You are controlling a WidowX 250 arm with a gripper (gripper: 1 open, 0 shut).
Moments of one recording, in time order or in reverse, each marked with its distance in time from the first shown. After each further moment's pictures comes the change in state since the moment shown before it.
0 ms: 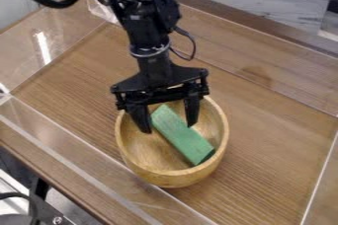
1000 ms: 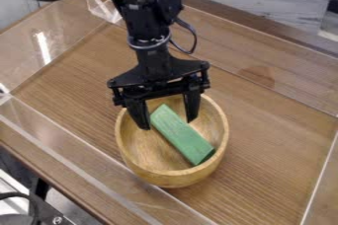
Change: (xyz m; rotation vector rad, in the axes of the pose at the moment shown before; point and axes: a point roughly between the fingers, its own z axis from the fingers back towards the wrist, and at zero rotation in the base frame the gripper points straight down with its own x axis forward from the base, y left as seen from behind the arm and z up) arm -0.006 0.002 0.014 0.018 -0.008 0.039
